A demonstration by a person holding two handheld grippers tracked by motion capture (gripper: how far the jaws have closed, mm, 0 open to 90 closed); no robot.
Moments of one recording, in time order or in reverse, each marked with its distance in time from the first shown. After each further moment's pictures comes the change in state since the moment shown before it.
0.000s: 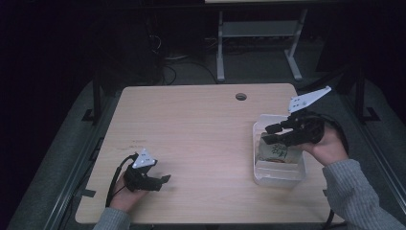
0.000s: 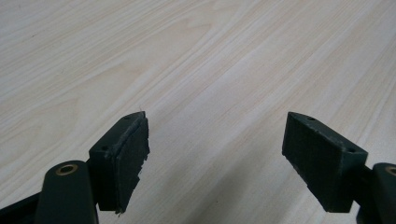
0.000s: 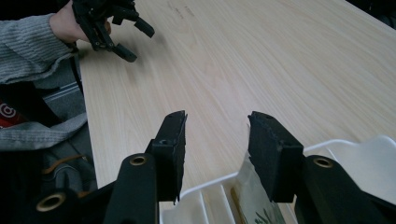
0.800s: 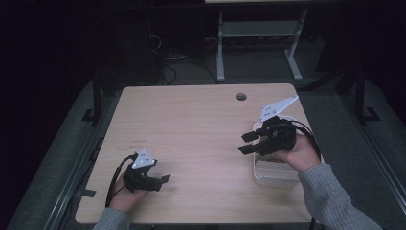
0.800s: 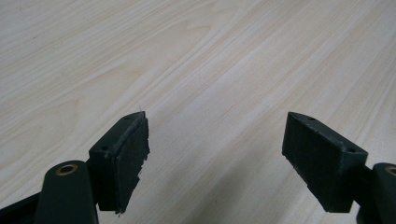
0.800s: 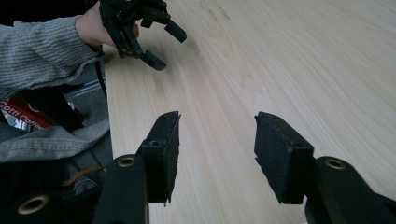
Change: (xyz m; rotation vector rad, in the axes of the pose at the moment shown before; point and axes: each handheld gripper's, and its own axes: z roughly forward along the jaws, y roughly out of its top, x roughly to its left) left arm 0.000 0.000 -0.001 -0.005 -0.002 -0.001; right arm 0.026 0.017 0.053 0.015 0.091 -0.015
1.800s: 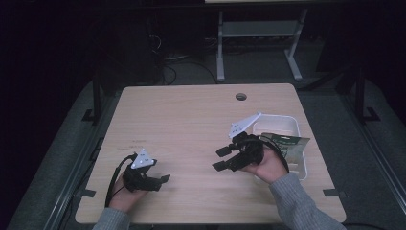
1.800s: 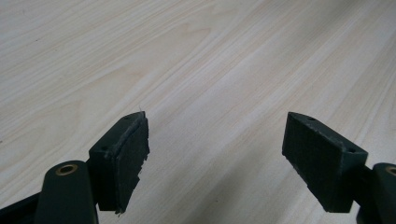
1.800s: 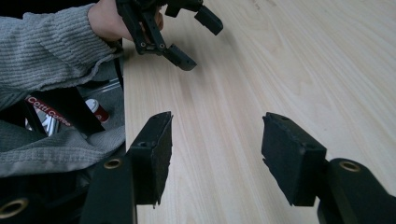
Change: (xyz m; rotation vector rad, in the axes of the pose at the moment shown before) left arm 0.000 0.000 -0.002 -0.009 0.000 0.001; right arm 0.016 -0.001 0.081 0.022 0.115 -0.005
